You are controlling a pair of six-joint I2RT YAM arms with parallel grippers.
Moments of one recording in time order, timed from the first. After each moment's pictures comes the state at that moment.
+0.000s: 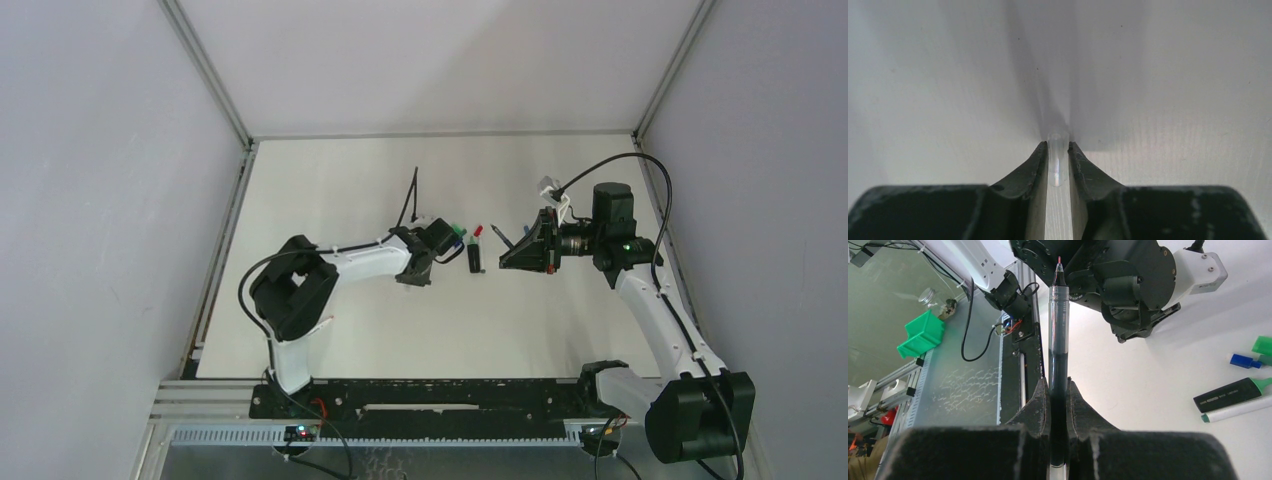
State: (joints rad) left arm -0.84 1.89 1.22 -0.64 -0.43 -0.62; right arm 0.09 1.08 0.86 -0.36 -1.35 -0.10
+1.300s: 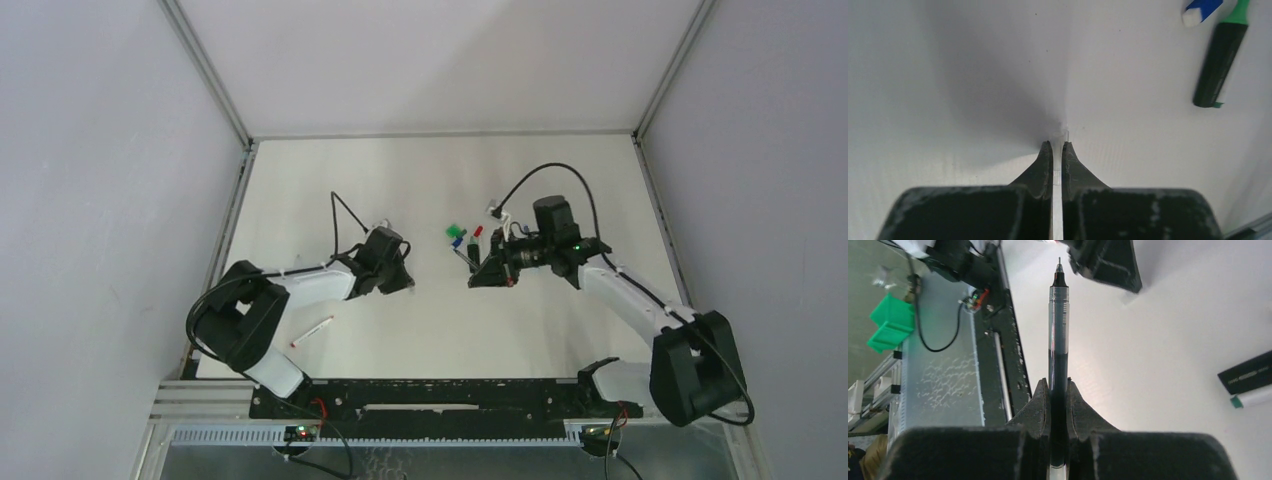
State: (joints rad) left arm -0.65 1.58 0.76 -0.11 -0.06 -0.85; right arm 0.35 1.24 0.80 -0.26 -1.06 -0.03
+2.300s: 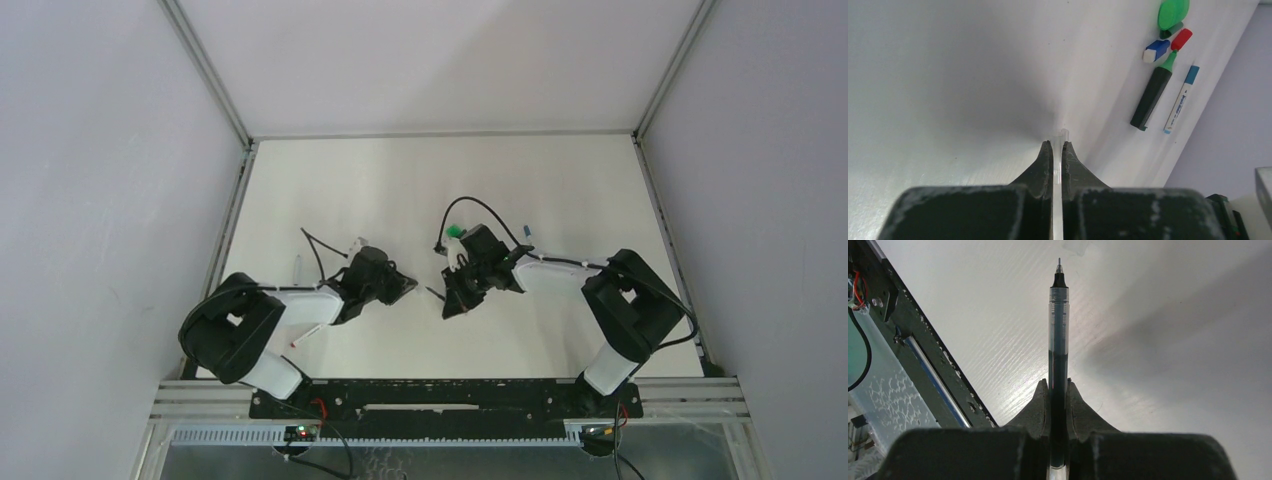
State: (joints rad) left arm -0.64 1.51 0.49 0.28 -0.04 -1.32; right arm 0.72 1.65 0.86 -0.20 -0.53 0.20
